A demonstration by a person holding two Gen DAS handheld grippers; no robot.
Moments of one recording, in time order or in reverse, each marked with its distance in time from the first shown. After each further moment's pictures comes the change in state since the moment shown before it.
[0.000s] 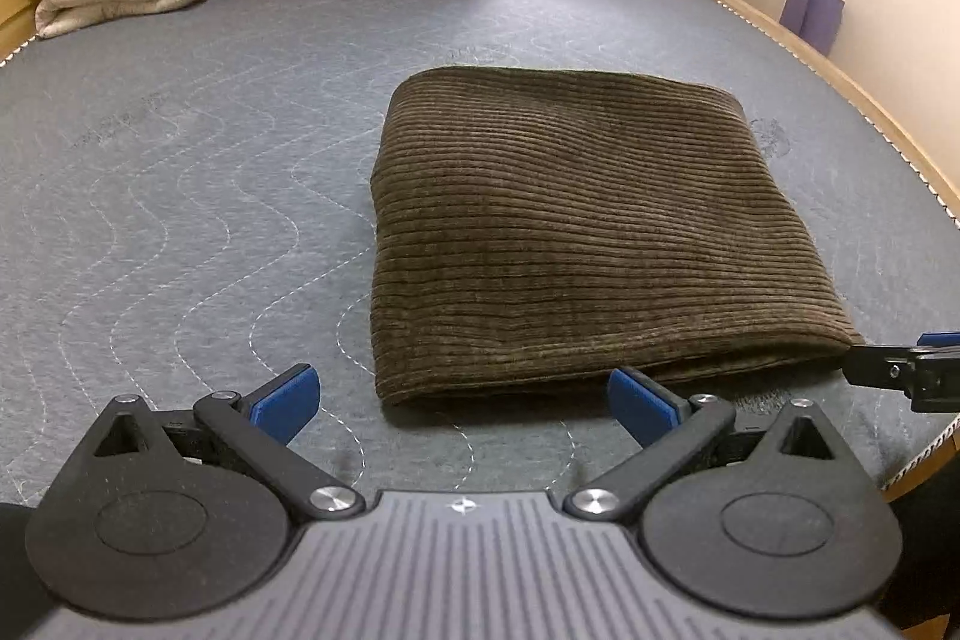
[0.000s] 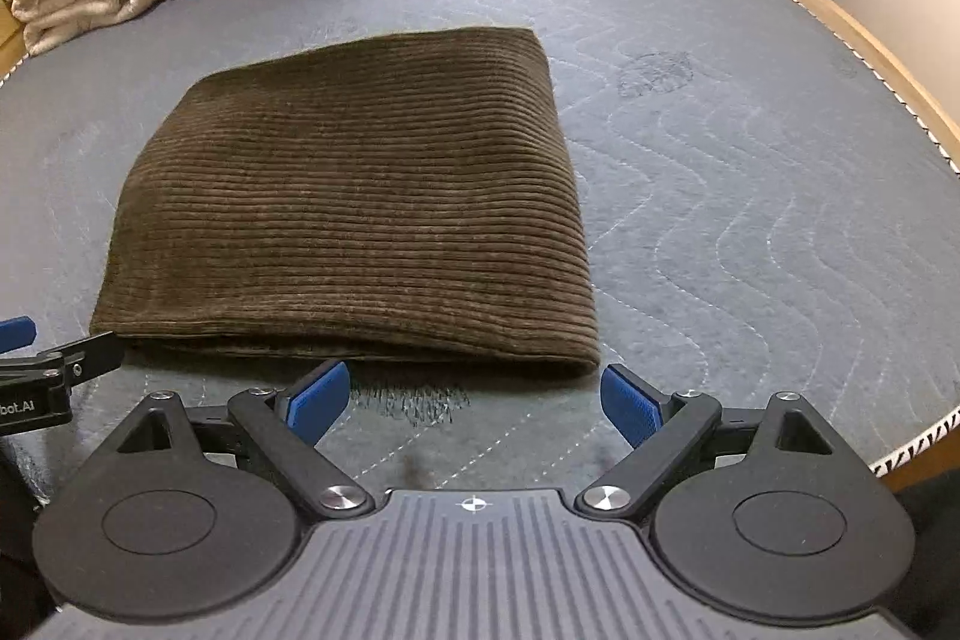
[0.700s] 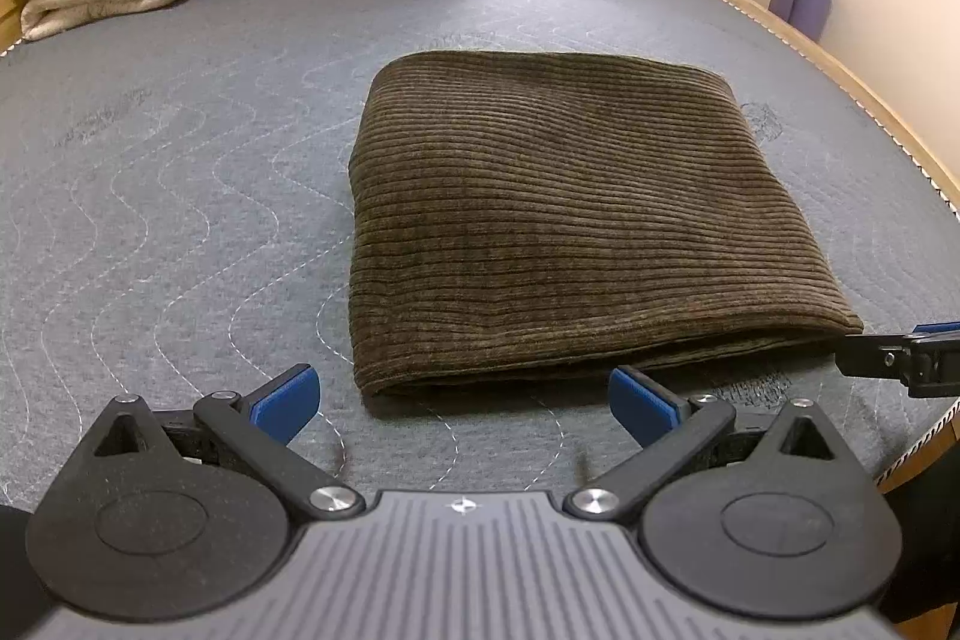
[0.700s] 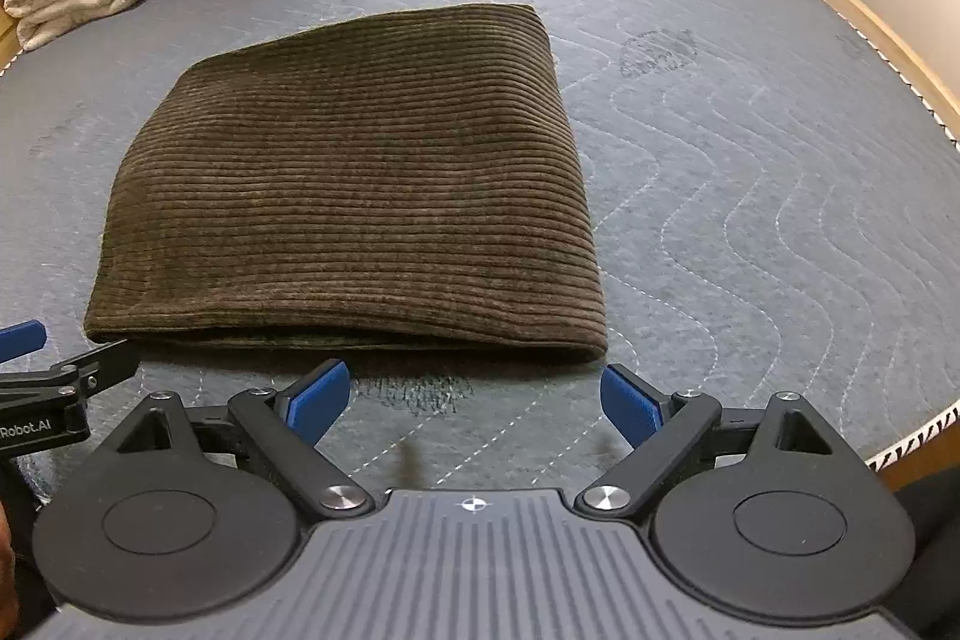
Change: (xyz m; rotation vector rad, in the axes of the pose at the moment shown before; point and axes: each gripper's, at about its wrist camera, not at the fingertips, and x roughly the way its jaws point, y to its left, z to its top) left arm 0.009 -0.007 -0.006 0.022 0.010 -0.017; right arm 0.005 -0.004 0.000 0.017 0.034 0.006
